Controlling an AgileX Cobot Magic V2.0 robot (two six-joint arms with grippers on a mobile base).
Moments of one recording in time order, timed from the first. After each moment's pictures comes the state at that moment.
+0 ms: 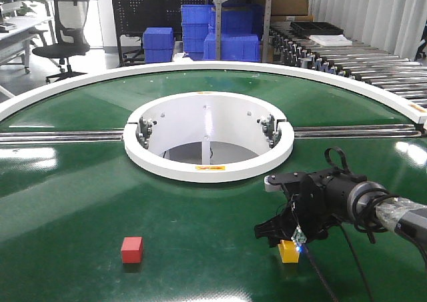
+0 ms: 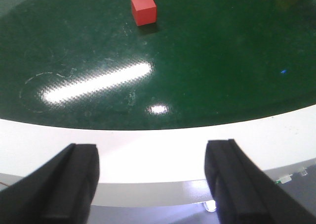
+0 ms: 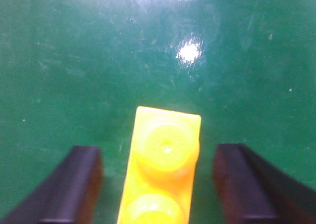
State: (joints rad) left arm -0.21 0.61 -0.59 -0.13 0.76 0.13; right arm 0.22 2.20 -1.71 -0.07 0.69 0.08
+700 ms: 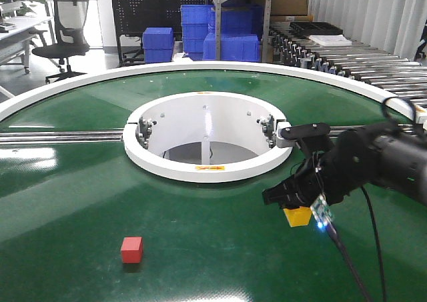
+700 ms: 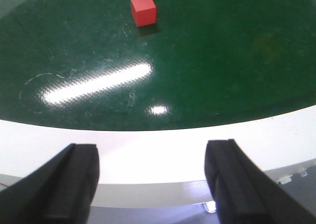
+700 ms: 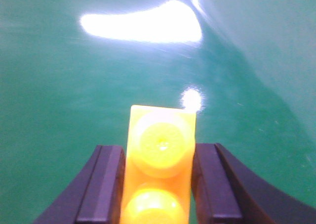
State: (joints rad) left arm -0.21 0.61 -0.59 -0.13 0.76 0.13; right arm 0.28 1.74 -1.48 -0.03 0.69 -0.01
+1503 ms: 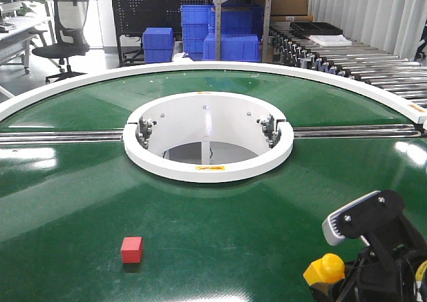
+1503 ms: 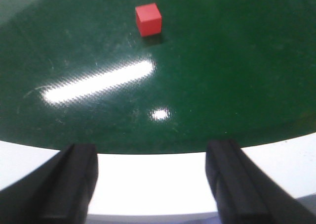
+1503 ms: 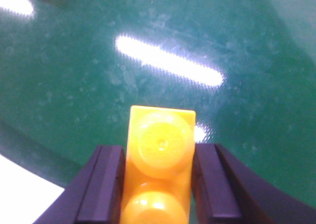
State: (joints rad) left arm -0.21 0.80 -0.64 -0.13 0.66 0.13; right arm 0.41 1.12 -0.83 -0.02 0.57 -0.10
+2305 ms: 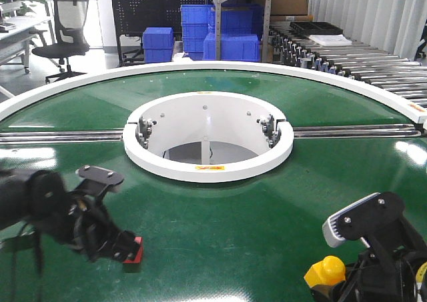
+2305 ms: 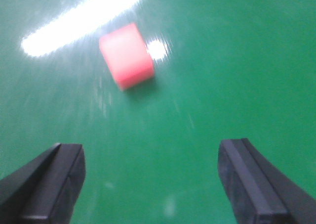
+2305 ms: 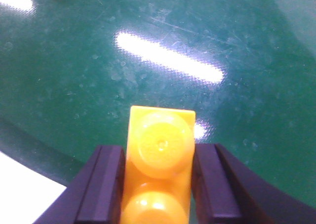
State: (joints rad) left arm -0.27 1.81 -1.36 -0.13 0.67 0.20; right arm 0.41 1.12 -0.83 -0.02 0.58 -0.10
